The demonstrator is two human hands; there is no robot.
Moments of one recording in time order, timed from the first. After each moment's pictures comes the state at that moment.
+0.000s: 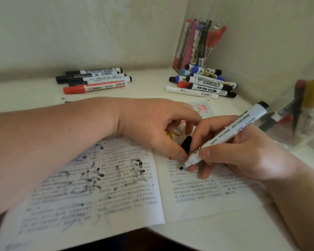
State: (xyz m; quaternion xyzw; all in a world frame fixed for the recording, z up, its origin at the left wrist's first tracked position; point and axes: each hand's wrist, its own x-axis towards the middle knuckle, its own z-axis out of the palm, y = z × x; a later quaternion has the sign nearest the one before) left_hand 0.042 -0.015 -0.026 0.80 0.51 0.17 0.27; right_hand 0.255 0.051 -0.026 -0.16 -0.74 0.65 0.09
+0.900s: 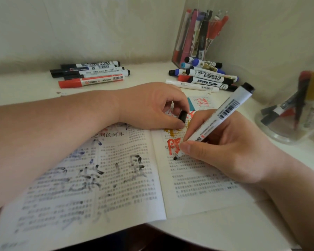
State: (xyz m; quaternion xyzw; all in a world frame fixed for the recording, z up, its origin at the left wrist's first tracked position) left_hand 0.029 0.001 -0.041 0.77 0.58 0.21 0.15; right_hand 0.243 0.037 -0.032 -0.19 -0.84 0.48 0.17
